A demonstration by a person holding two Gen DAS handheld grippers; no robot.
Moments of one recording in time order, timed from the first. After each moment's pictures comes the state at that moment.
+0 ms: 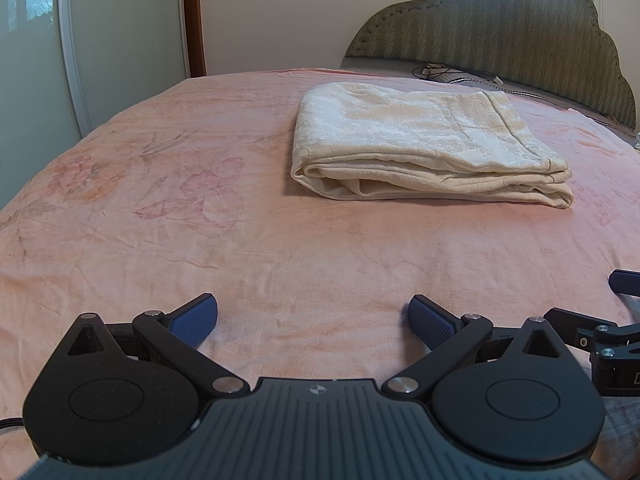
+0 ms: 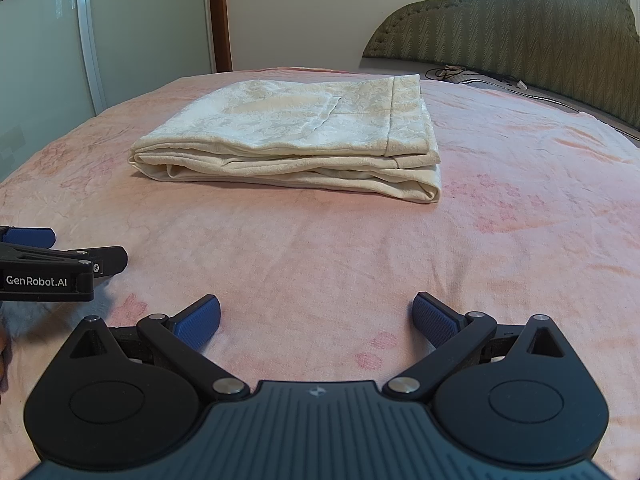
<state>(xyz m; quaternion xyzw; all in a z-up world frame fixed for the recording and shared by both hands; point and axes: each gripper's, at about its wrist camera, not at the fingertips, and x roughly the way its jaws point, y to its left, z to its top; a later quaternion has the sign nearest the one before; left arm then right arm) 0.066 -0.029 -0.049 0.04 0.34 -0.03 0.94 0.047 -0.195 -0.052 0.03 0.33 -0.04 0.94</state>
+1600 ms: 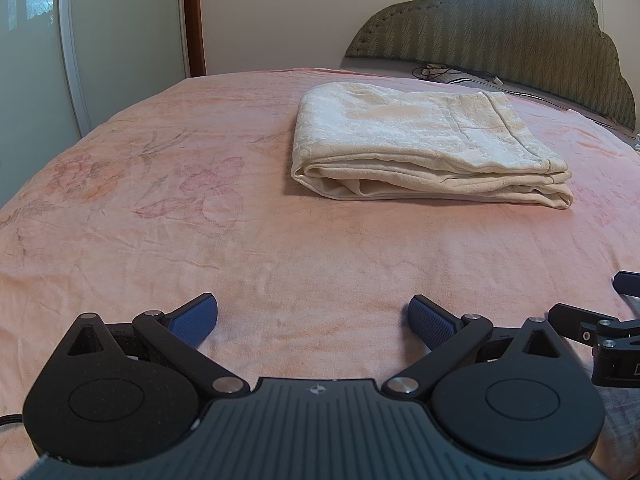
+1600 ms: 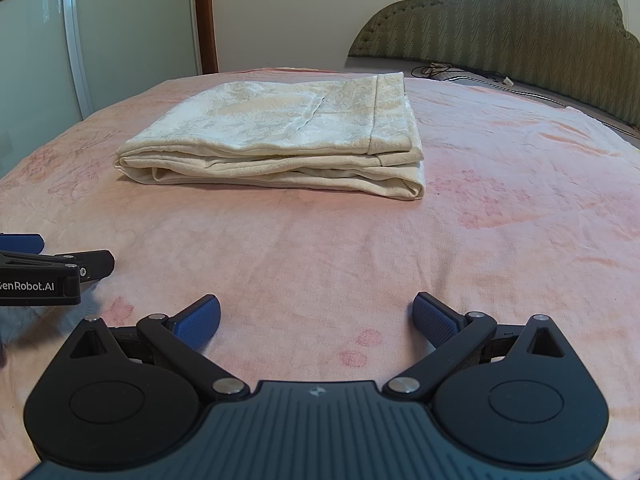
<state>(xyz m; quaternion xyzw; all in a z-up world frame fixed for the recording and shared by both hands) 0.066 -0.028 -0.049 0.04 0.34 -0.03 0.94 0.047 -0.200 -0.053 0.03 0.33 -0.06 0.94</state>
